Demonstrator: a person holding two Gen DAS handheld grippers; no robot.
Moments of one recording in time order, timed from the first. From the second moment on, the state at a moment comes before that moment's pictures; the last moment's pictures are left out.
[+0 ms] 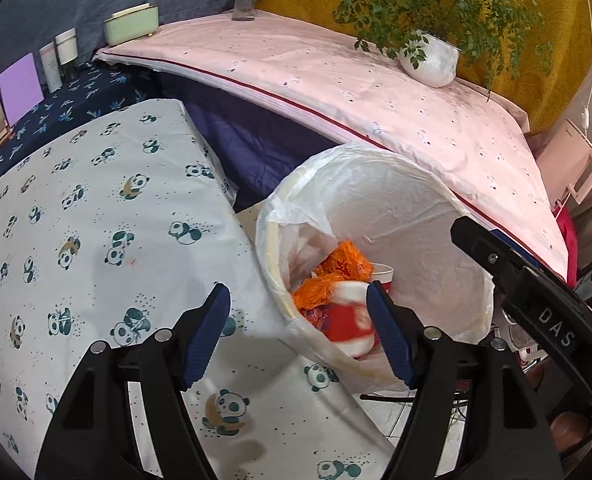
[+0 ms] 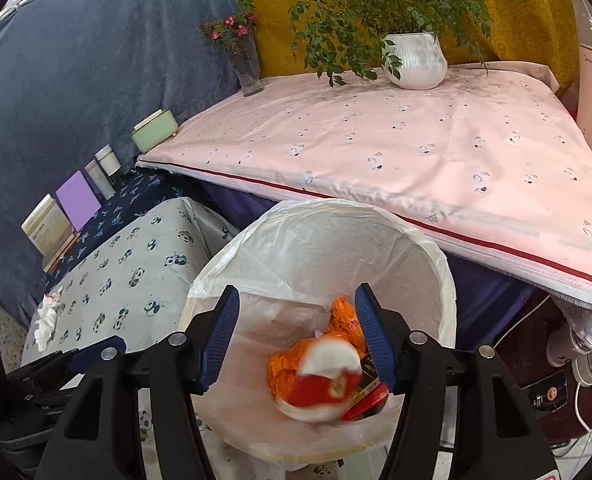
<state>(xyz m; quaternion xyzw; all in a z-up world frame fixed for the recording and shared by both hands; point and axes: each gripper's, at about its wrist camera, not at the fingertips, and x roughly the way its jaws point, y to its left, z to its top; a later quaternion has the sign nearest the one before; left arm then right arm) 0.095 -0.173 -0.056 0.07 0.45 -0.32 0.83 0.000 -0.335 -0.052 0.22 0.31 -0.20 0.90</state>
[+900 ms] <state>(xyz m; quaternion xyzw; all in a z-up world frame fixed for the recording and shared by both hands) 0.133 -0.043 -0.045 0.00 0.44 -0.22 0.87 0.054 -0.226 -0.029 0.17 0.33 -0.11 0.92</state>
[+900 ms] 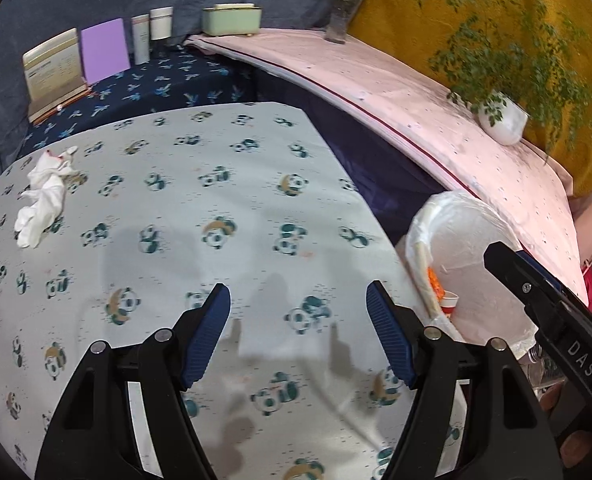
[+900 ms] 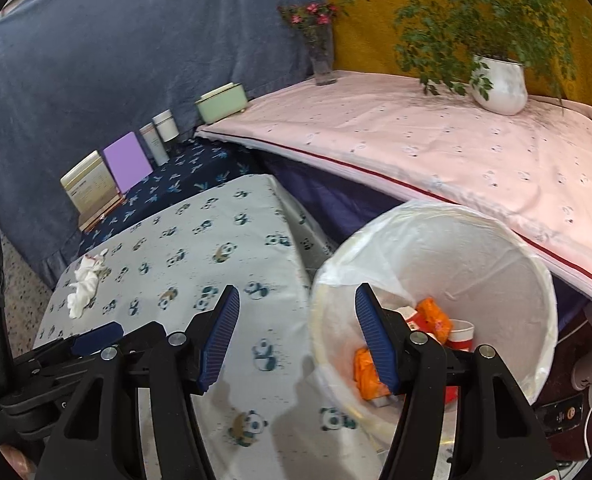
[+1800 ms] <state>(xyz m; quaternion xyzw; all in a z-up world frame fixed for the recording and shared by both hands) 0.165 0.119 -0.049 -0.06 0.43 -0.09 0.89 0.115 -0.084 -0.027 0.11 0.36 0.00 0.93</state>
